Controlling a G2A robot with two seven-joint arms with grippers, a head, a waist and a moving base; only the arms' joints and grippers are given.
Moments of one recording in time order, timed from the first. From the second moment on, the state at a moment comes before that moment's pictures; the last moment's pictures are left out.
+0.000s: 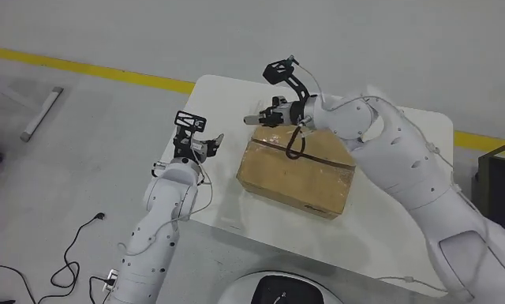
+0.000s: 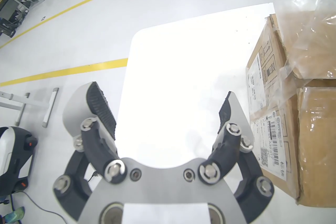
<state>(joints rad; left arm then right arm) 1.05 -1.42 -1.30 -1.59 1.61 0.00 -0.48 -0.30 -1.19 0.71 -1.24 -0.26 -0.13 0.87</state>
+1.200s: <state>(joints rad) 1.05 -1.42 -1.30 -1.57 1.58 0.00 -0.49 -0.49 -1.19 0.84 -1.34 -0.36 0.00 0.82</state>
